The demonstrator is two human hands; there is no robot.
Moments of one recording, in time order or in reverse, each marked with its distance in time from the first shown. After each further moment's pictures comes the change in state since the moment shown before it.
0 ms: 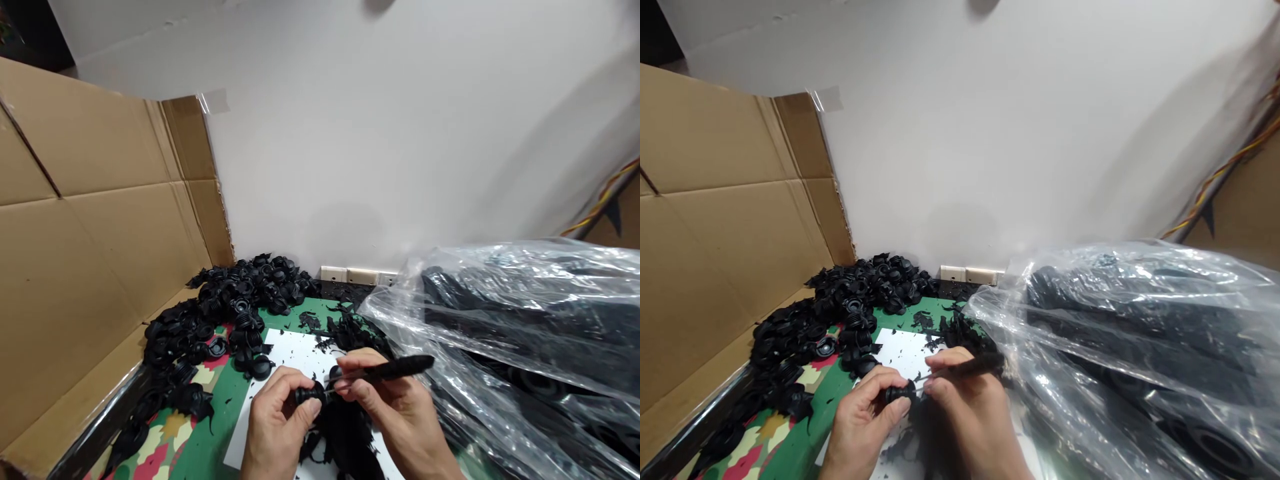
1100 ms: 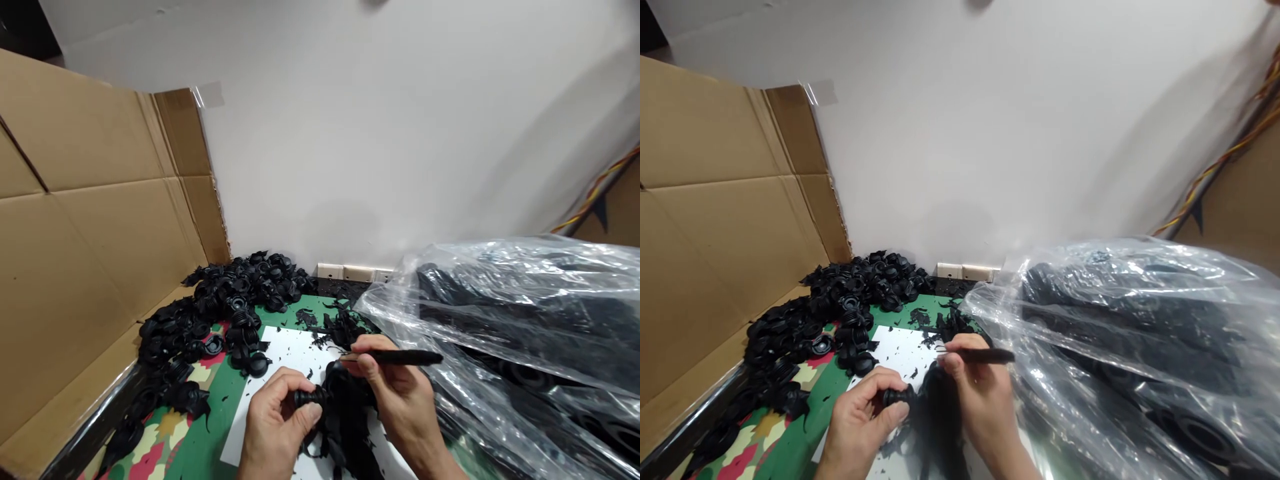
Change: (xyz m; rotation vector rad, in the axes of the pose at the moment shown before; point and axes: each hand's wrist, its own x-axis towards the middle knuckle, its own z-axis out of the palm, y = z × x) left_hand -0.002 -0.004 0.001 -0.090 -0.011 -0.041; right_hand 0.009 0.014 -0.009 -0.171 0.217 -0.178
